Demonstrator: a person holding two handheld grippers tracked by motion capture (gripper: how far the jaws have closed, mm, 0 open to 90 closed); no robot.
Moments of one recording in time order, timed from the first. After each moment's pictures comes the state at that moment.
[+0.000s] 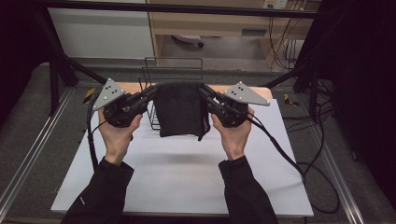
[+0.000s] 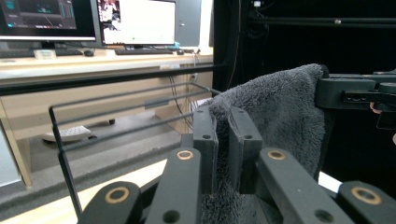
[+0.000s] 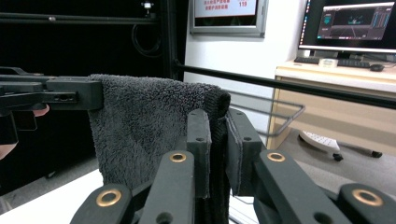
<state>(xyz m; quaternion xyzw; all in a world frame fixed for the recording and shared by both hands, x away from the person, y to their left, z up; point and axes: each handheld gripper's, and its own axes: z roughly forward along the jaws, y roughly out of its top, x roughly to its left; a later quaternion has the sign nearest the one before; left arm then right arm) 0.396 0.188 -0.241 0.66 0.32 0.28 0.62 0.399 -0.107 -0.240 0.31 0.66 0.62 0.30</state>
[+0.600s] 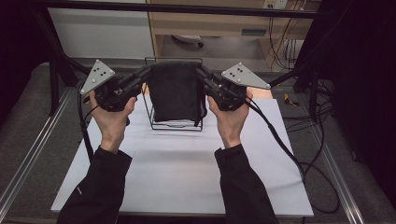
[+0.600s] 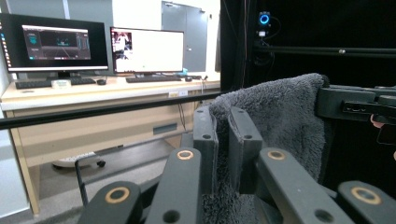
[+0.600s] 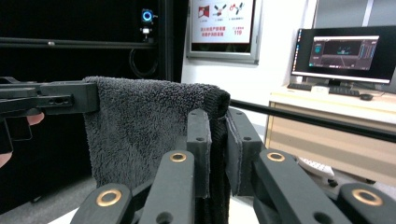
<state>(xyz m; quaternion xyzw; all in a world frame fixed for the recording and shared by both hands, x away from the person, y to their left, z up) 0.406 0.194 -0.202 0.62 0.31 0.31 0.65 0.412 -0.096 -0.203 0.29 0.63 0.64 0.32</state>
